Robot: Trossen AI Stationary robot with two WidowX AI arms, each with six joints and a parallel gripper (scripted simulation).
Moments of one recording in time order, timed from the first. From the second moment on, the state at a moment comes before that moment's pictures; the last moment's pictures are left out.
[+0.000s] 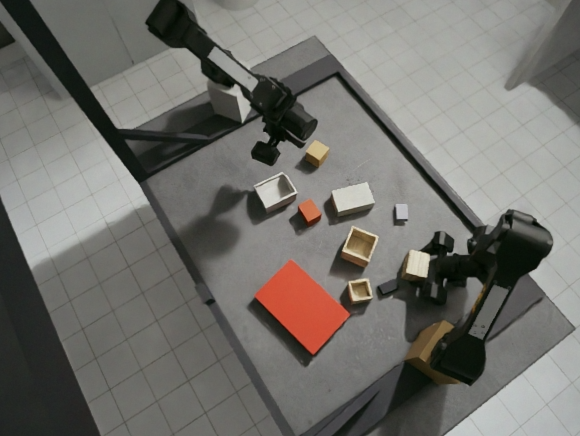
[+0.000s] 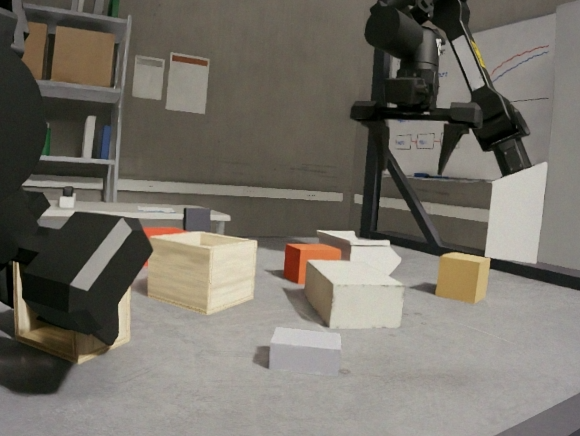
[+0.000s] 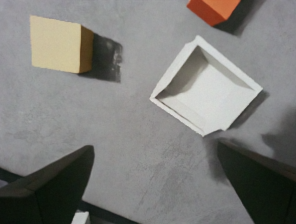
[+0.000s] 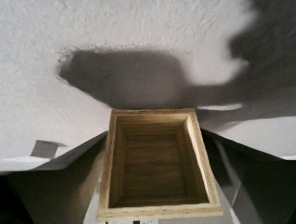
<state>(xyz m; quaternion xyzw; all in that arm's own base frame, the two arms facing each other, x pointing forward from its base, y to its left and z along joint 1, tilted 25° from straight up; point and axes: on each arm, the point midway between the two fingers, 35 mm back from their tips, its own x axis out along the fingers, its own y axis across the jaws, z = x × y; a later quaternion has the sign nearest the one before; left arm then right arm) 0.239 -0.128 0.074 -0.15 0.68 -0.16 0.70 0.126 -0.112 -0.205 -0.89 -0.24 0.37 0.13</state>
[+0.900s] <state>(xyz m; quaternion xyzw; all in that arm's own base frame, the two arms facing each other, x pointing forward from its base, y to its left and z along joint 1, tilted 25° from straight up) 0.239 -0.128 0.074 -0.15 0.68 -0.16 0.70 0.126 -0.112 -0.205 -0.89 -0.24 0.37 0.13</state>
